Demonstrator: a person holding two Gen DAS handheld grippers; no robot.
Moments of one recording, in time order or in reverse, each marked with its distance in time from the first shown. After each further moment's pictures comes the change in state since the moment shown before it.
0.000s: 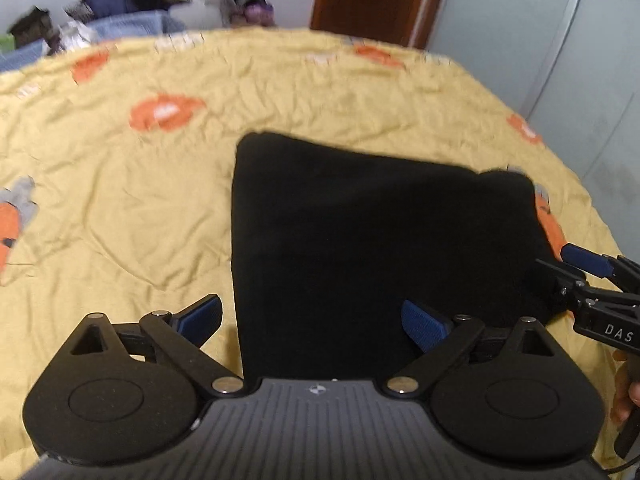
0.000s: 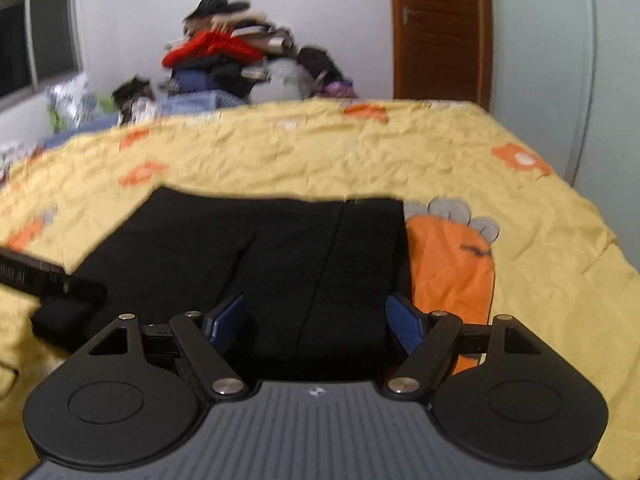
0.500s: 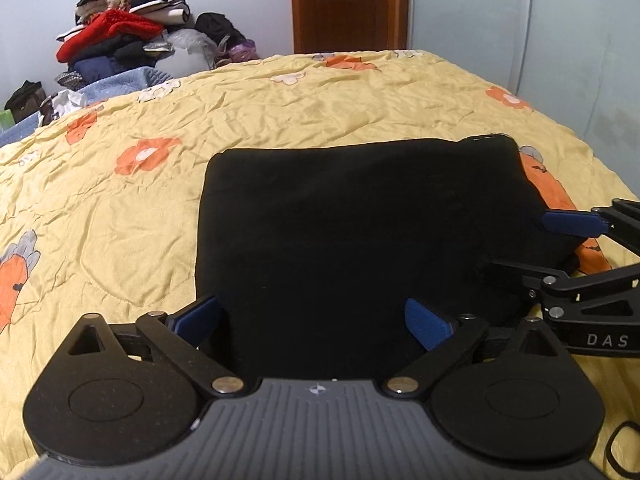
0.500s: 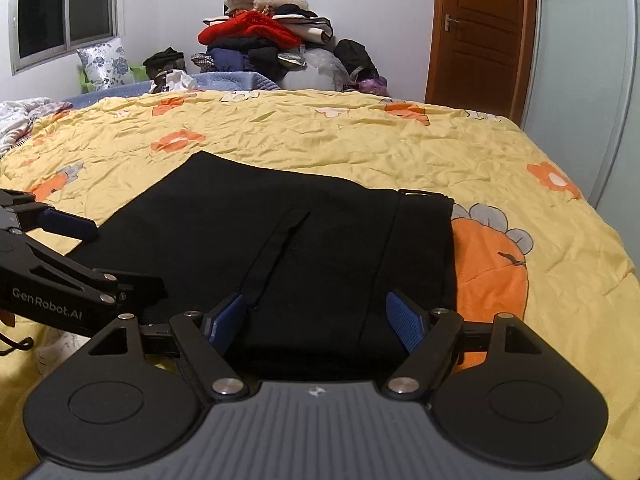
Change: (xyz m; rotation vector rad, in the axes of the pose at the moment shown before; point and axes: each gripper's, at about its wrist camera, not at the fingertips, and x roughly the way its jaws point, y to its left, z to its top) left arm 0.009 -0.046 -0.022 0.179 -0.064 0.091; right arm 0.008 0.030 -0.010 -0.149 0.047 0.031
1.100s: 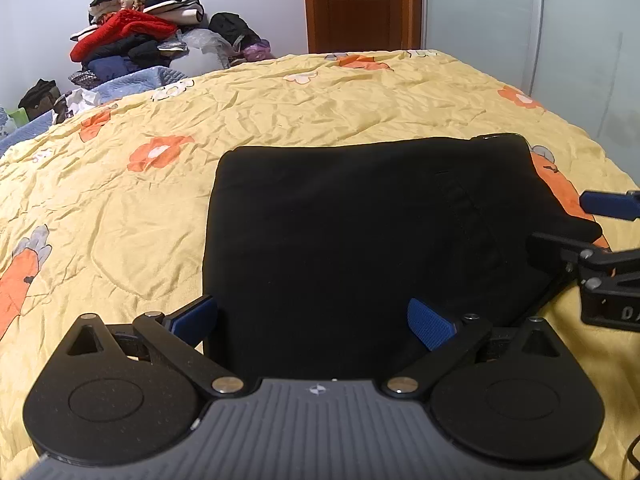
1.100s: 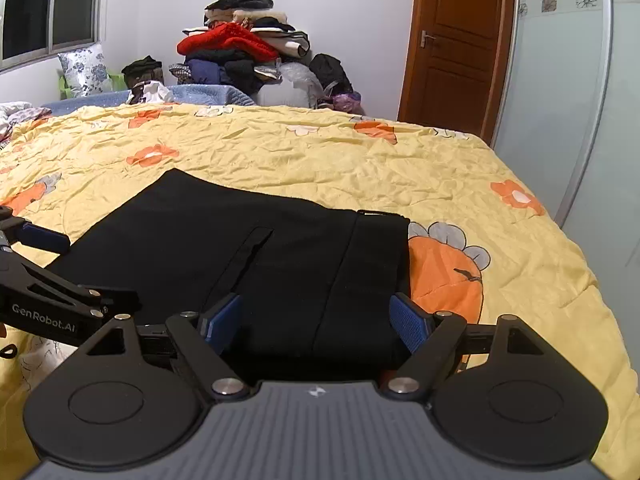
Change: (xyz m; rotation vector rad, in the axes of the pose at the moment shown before) left arm -0.001 -0.006 -0.003 -0.008 -0.006 0.046; right arm -0.014 -0.006 0.002 -0.007 -0.034 -0.087
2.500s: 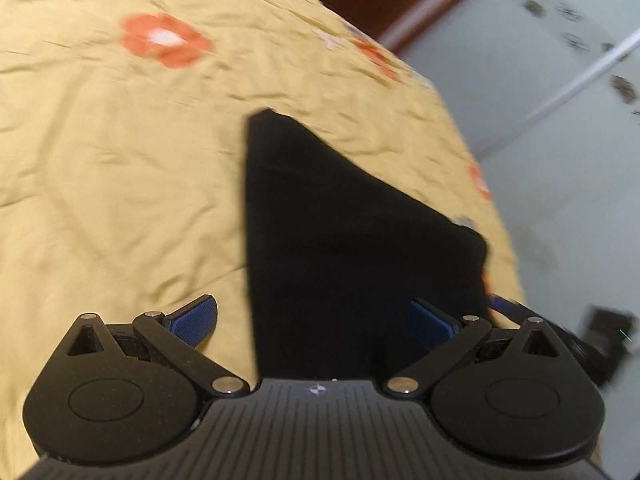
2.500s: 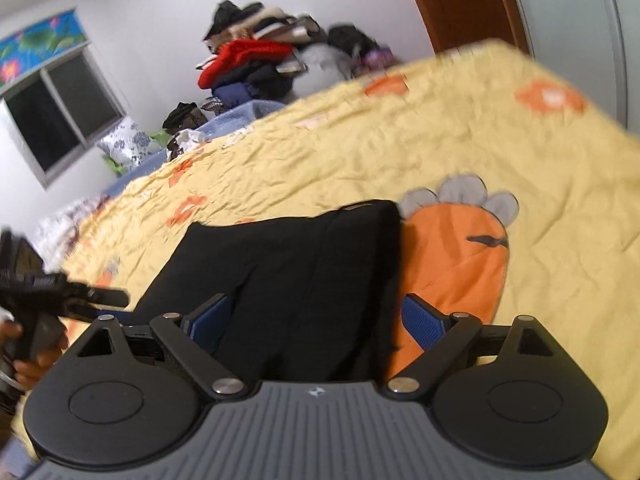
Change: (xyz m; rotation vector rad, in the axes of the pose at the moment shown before) left arm 0.059 0.146 0.030 -0.458 0.223 -0.558; right arm 0.050 -0.118 0.016 0.403 0.106 0.387
